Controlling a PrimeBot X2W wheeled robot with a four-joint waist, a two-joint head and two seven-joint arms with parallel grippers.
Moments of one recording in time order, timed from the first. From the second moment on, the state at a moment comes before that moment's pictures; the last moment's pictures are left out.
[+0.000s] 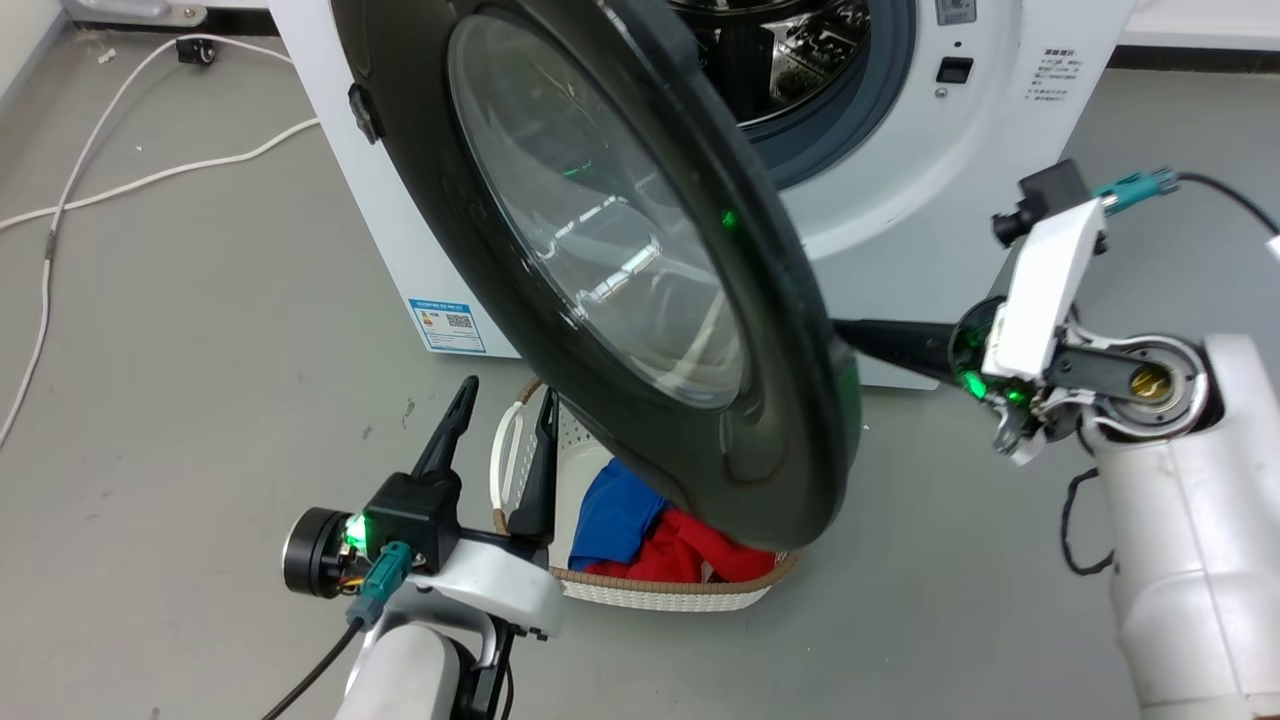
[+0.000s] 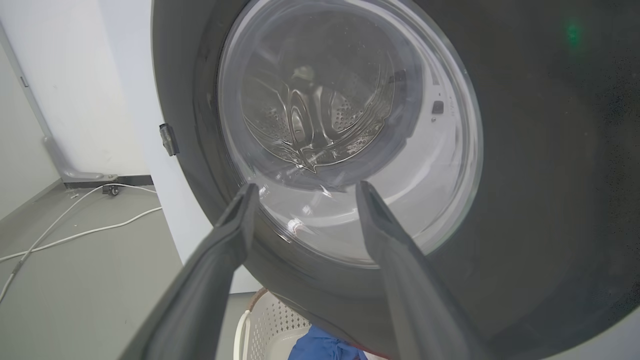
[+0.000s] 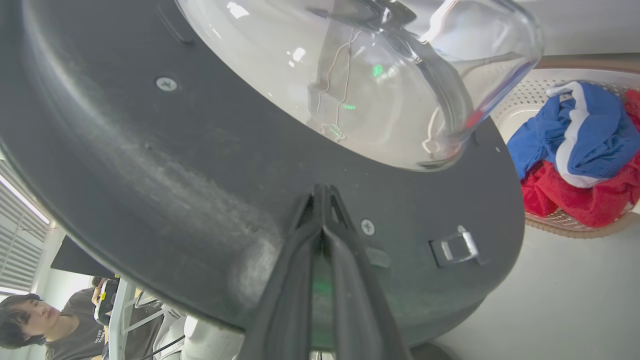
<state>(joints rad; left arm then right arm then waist) -0.22 0.05 -0.22 0.23 -0.13 -0.01 -0.26 -0.72 -0.09 0.01 0.52 1.15 0.13 1.08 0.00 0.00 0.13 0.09</state>
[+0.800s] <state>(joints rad) -0.18 0.05 -0.21 0.26 -0.14 -0.02 -0.26 -0.54 -0.05 0.08 0.43 1.22 0.13 0.79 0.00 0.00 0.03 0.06</state>
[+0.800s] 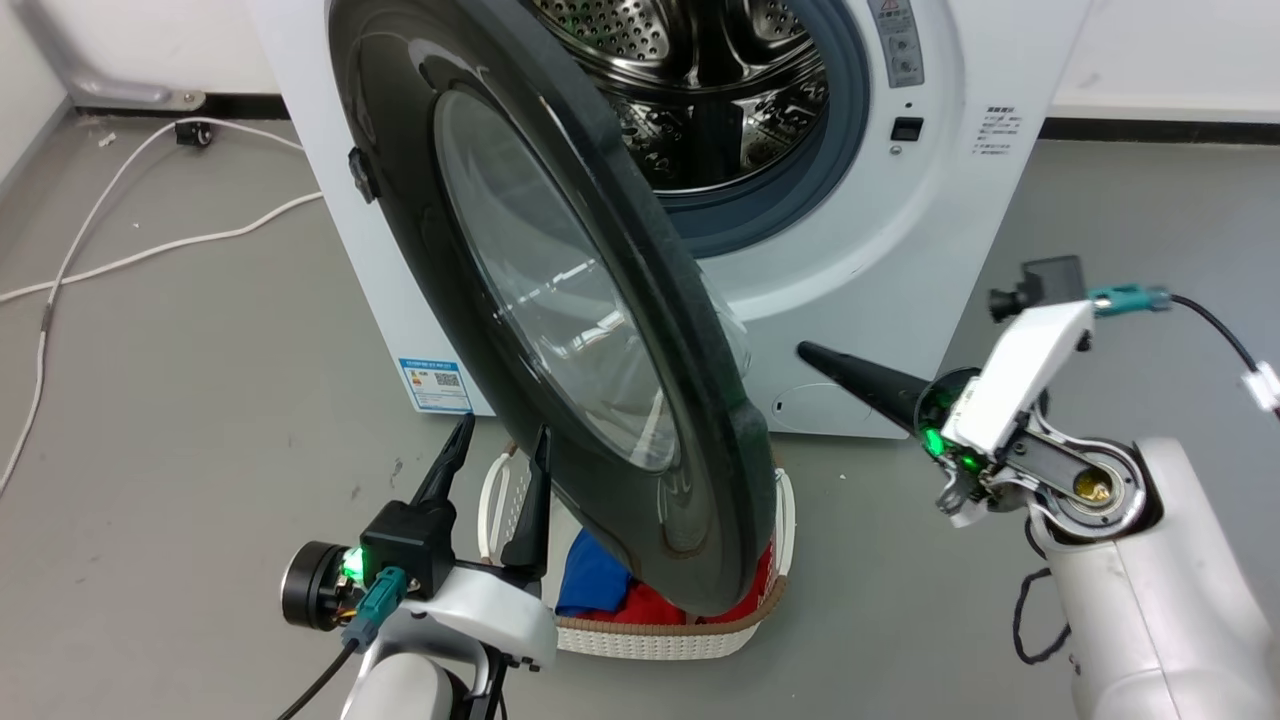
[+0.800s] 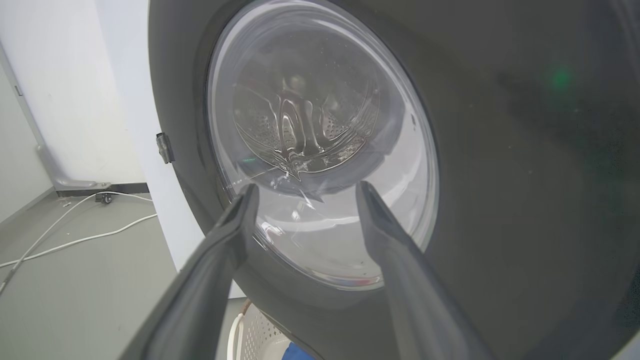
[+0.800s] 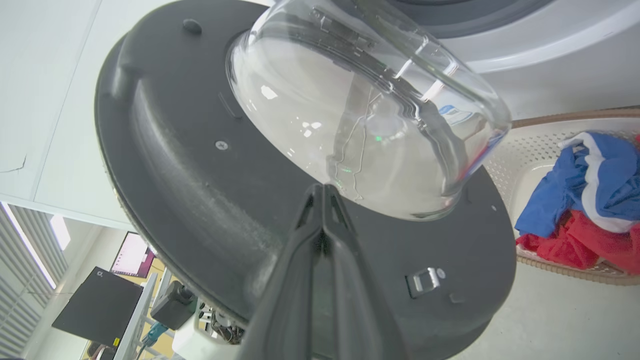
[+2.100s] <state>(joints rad) -0.13 0.06 -0.13 0.26 -0.14 -0.02 -0.26 -0.03 -0.15 -0.08 -0.08 0.30 0.13 -0.10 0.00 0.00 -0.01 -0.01</state>
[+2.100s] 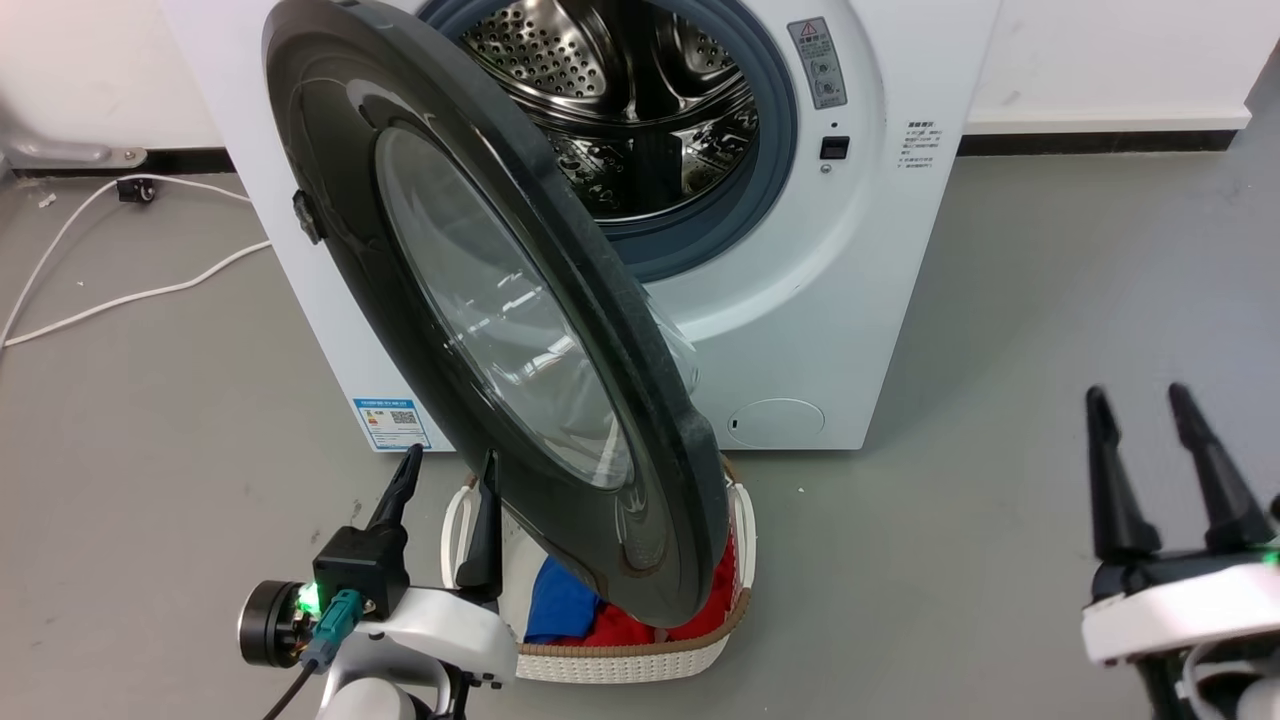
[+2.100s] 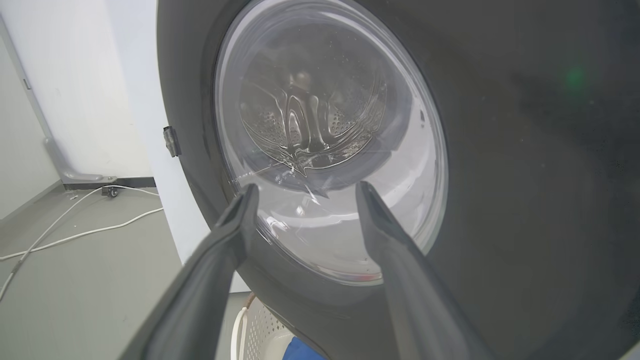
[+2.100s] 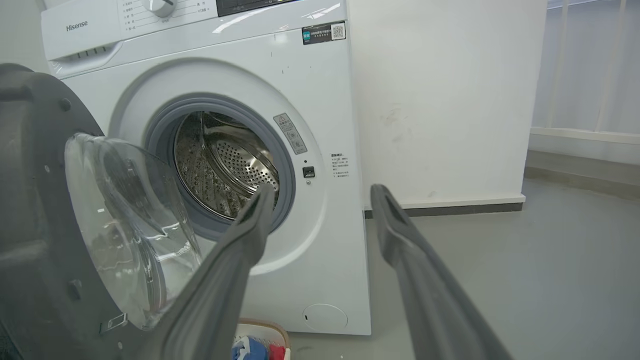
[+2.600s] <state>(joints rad) -0.13 0.06 -0.13 0.28 -0.13 -0.02 -0.26 0.02 -0.11 -0.01 0.02 0.18 0.13 -0.14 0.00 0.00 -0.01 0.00</state>
